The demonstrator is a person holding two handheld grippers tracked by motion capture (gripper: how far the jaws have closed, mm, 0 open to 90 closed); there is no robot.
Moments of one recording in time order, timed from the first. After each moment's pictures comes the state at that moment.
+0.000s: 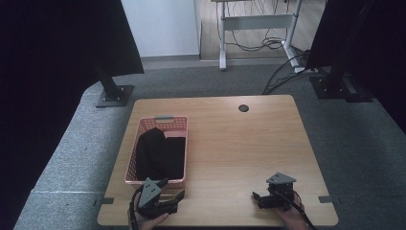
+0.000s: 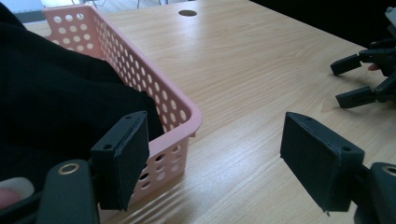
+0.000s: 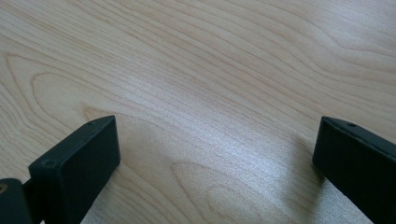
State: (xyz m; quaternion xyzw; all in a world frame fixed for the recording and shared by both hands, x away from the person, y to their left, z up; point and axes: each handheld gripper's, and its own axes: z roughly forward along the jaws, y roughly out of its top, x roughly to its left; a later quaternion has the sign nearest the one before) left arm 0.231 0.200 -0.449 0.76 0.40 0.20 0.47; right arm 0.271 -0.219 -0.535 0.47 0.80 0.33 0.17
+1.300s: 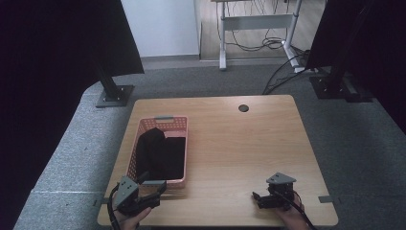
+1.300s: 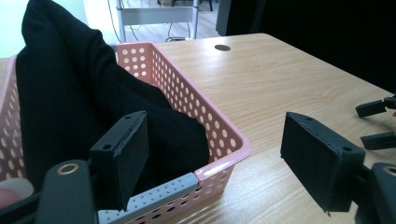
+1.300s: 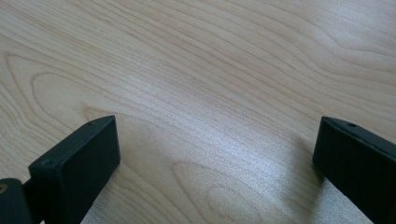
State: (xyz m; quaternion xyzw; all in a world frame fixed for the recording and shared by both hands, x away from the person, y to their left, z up) left arm 0.228 0.237 -0.422 0.71 0.44 0.24 0.49; right arm 0.271 -0.219 -0.535 0.47 0.80 0.33 0.17
